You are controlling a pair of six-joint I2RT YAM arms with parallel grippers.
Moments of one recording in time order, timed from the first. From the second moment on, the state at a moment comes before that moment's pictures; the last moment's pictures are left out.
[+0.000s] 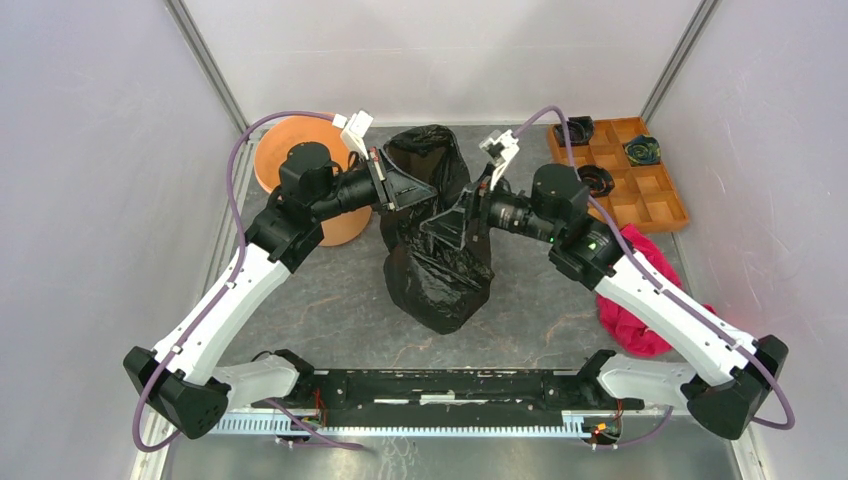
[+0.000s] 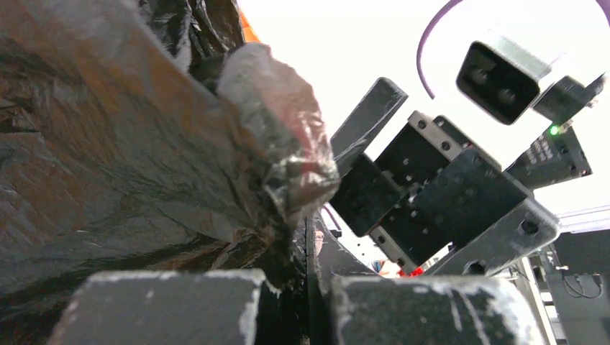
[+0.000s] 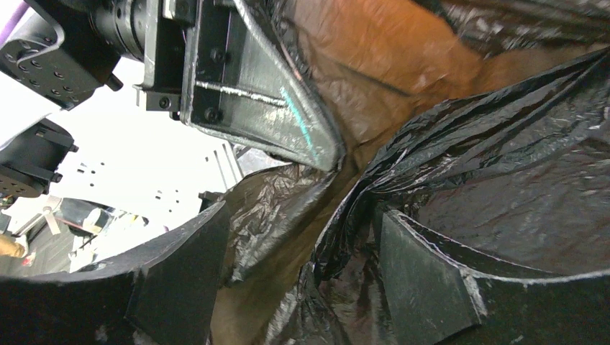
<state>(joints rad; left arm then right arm) -0.55 1.15 1.24 -0.21 0.53 -0.83 0.74 1.14 1.17 -0.11 -0.41 0.44</state>
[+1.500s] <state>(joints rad) -0.55 1.12 1.45 -0.68 0.08 -0.50 0.73 1.02 1.03 -0.24 0.25 0.33</state>
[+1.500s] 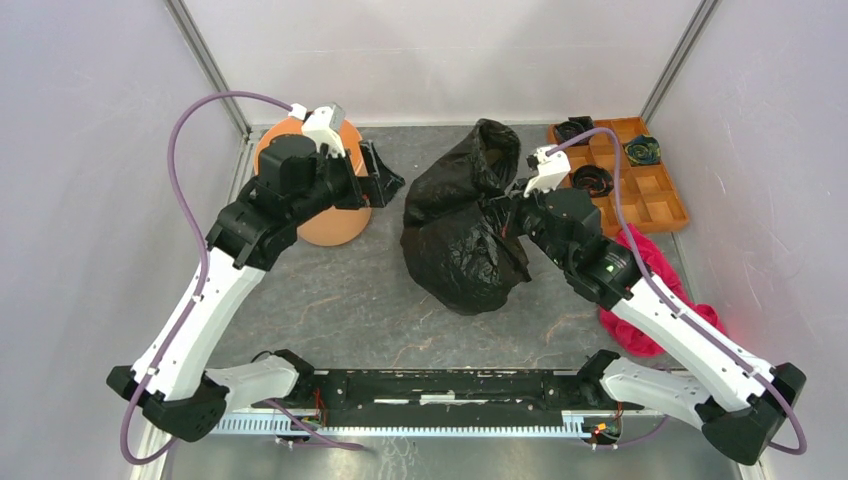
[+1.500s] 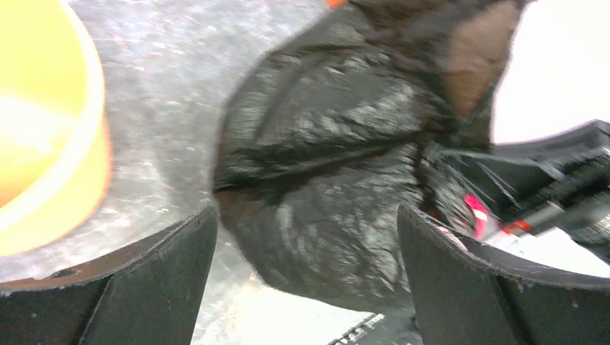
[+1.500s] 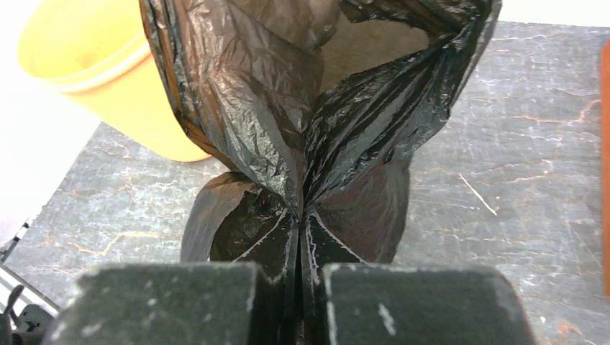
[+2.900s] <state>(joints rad) -0.37 1.65 1.59 -0.75 -0.17 -0.20 0.72 0.89 0.99 -0.30 0.25 0.23</state>
